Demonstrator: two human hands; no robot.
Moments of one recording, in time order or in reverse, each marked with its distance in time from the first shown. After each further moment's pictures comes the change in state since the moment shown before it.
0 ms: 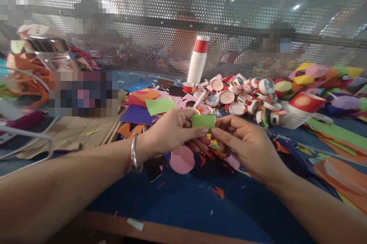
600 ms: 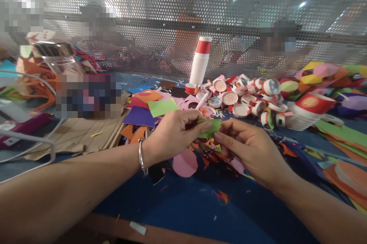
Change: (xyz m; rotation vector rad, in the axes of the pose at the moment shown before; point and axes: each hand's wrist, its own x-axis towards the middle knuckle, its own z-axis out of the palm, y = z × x) left_hand 0.003 -0.011 -0.008 0.621 0.203 0.419; right_hand -0.002 -0.003 0.001 -0.087 -0.025 0.024
